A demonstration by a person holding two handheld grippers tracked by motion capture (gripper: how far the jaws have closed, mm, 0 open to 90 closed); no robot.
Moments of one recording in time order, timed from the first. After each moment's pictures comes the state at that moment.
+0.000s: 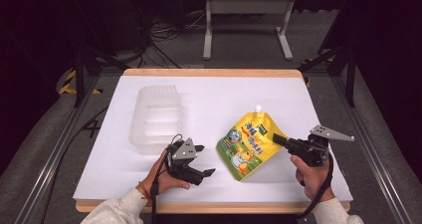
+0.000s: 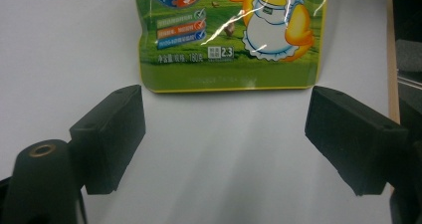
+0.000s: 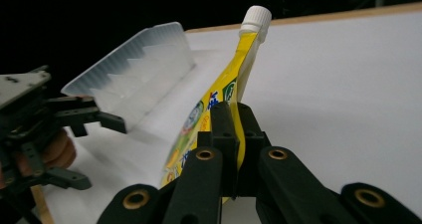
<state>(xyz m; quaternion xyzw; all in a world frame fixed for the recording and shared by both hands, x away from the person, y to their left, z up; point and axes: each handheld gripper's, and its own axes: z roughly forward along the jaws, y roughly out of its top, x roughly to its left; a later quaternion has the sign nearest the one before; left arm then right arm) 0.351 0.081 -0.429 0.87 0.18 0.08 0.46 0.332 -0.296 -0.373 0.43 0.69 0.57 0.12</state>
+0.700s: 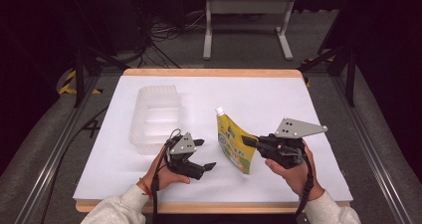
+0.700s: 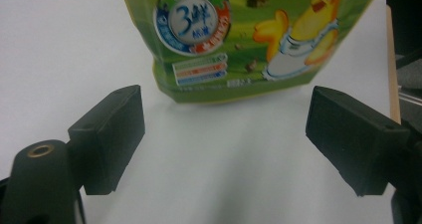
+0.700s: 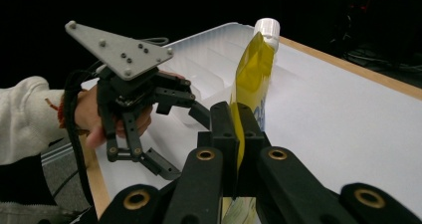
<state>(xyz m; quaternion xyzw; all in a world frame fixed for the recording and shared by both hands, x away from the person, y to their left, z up) 0.359 0.081 -0.416 0.85 0.18 0.09 0.49 0.312 -0.211 -0.306 0.26 0.79 0.53 0.15</state>
